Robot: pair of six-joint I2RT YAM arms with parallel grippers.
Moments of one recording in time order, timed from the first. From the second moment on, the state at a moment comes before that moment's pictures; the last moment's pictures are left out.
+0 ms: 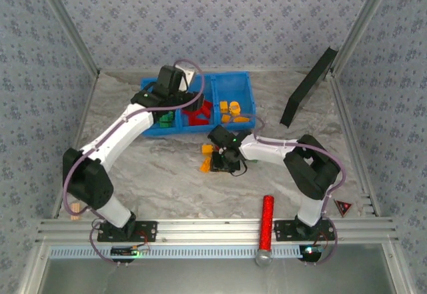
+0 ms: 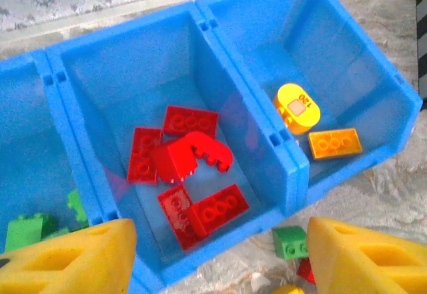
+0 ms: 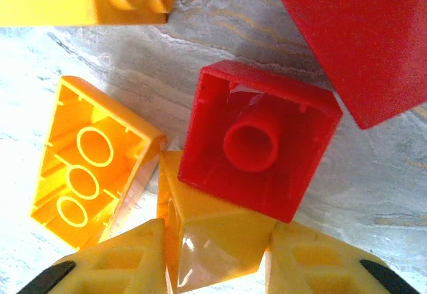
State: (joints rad) left arm -0.53 1.54 1.41 -0.58 -0.02 -0.17; right arm 0.84 1.79 1.10 -0.59 -0.15 0.77
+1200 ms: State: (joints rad) left arm -0.99 1.07 0.78 -0.53 -0.05 0.09; right arm 0.55 2.07 1.85 -0.93 0.17 0.01
